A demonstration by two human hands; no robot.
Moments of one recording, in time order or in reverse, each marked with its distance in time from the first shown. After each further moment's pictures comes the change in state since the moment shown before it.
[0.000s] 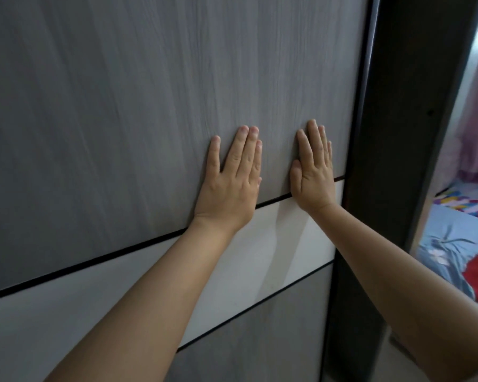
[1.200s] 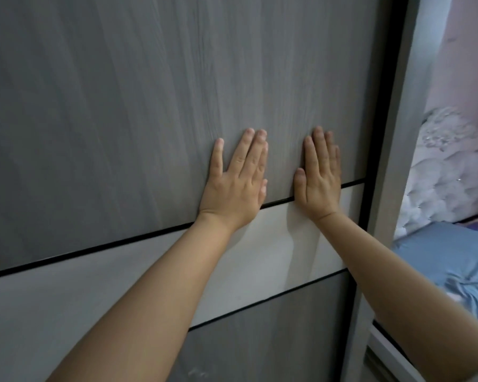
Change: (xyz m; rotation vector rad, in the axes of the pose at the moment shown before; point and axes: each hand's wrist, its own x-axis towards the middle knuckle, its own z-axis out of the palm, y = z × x) left_hand 0.177 0.222 0.057 0.095 -0.084 -0.035; right_hand 0.051 0.276 -0.045 -0.081 0.120 -0.130
